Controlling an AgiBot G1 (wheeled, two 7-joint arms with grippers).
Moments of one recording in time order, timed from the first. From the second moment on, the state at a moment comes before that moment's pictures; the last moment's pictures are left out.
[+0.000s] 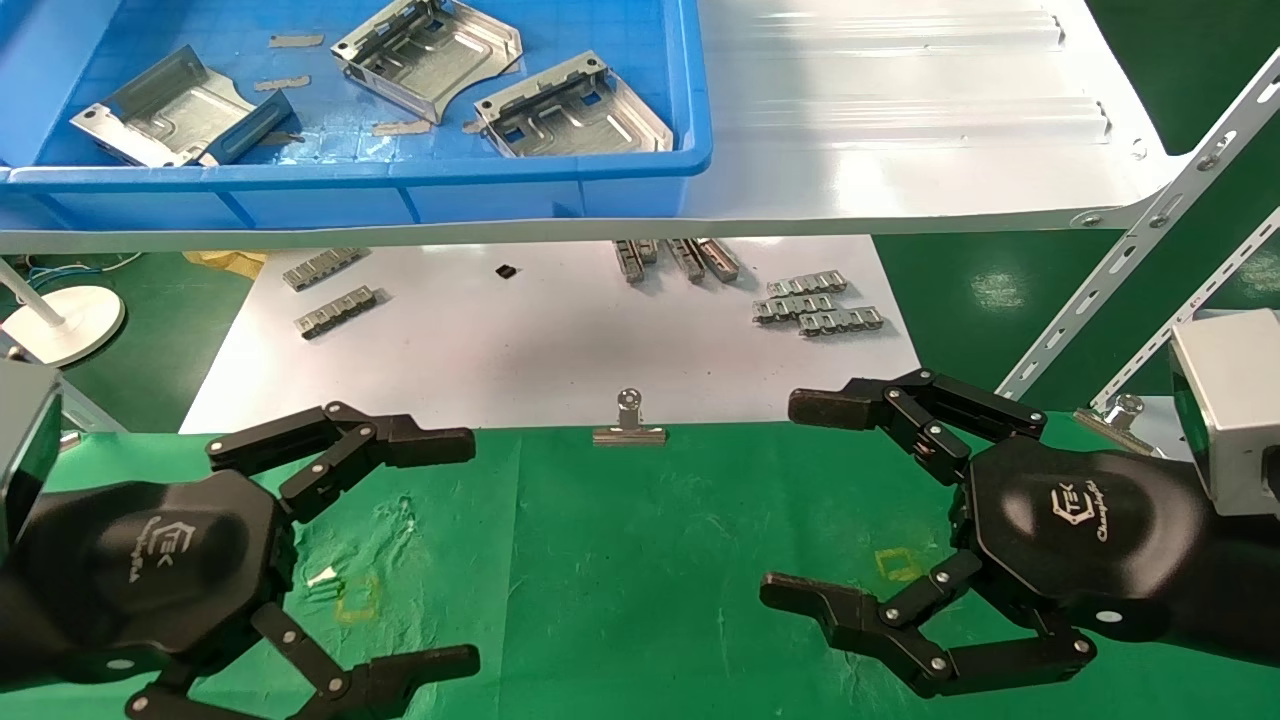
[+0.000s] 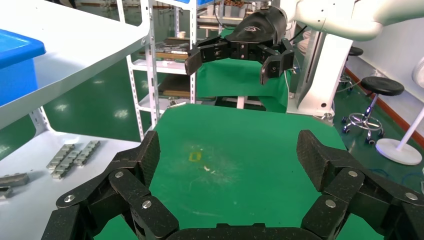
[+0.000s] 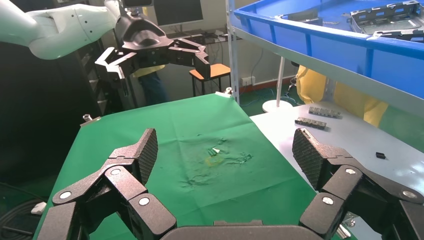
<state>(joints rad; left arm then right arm) -1.08 0.61 0.28 -1.28 0.73 1.49 -0.19 1.08 -0.56 -0.38 1.22 -0.63 -1.42 0.12</state>
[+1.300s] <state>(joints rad) -1.08 0.61 0.28 -1.28 0.73 1.49 -0.19 1.08 -0.56 -0.38 1.22 -0.63 -1.42 0.12</state>
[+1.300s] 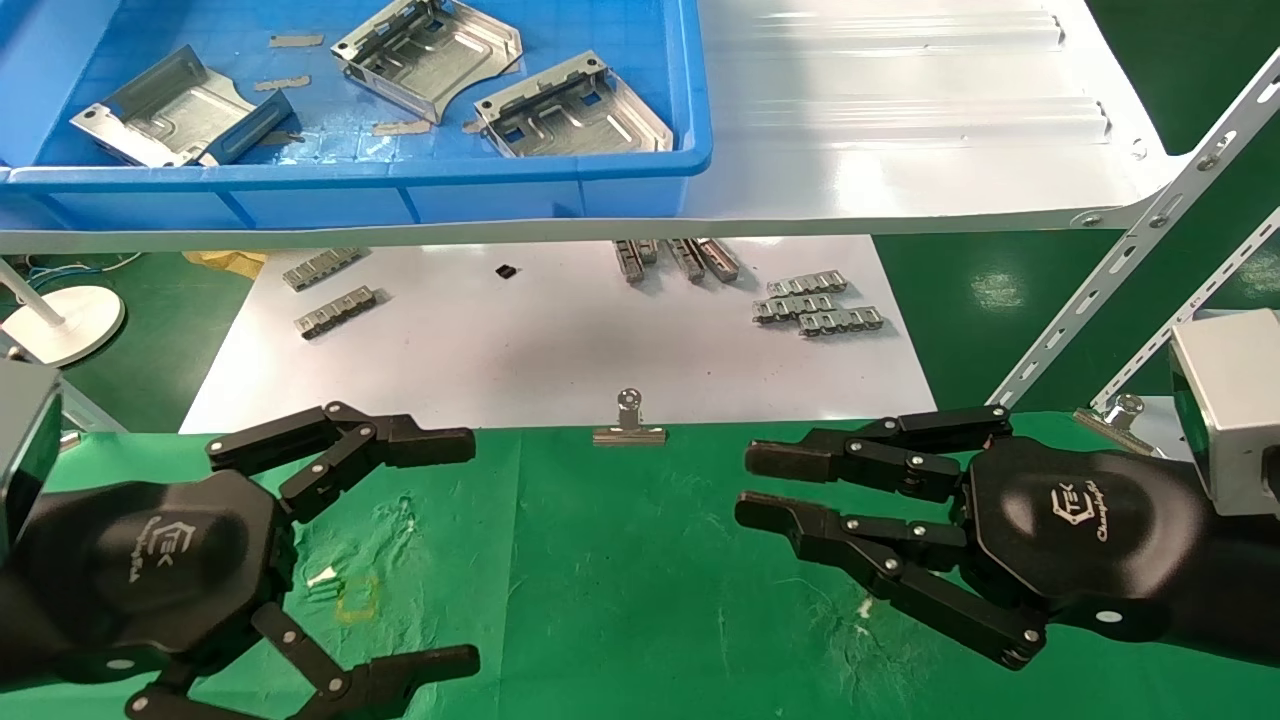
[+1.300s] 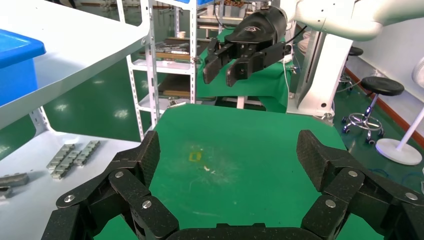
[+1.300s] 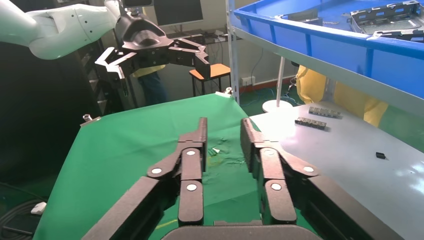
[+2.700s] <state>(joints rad) -2.00 1.16 0.51 -0.18 1.34 0.91 -0.13 1.08 -0.56 -0.38 1.22 -0.63 -1.42 0.12</state>
